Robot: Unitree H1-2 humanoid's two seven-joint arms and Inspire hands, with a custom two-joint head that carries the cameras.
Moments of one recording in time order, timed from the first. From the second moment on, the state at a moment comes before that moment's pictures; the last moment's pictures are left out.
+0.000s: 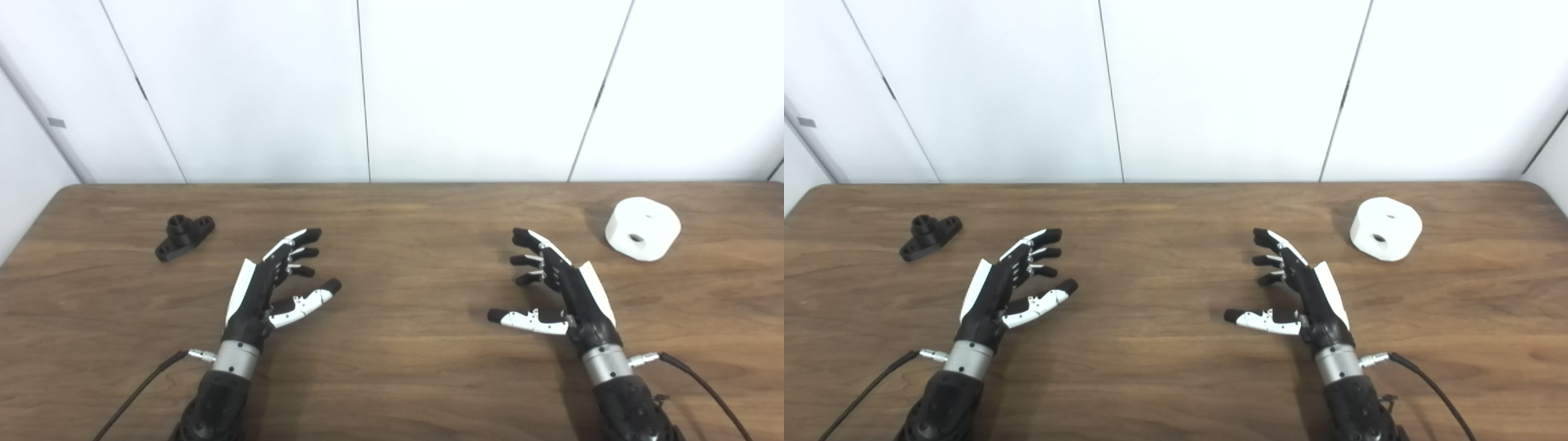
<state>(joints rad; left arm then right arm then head) -0.13 0.16 -0.01 0.12 0.17 -0.22 -0.04 -0.13 -0.15 0.06 0.05 -0.26 -0.13 -0.02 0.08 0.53</state>
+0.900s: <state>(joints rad) -0.17 0.12 -0.03 0.18 0.21 -0.28 0.03 -0.08 -0.16 0.03 -0.02 -0.18 -0.05 0.00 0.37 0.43</state>
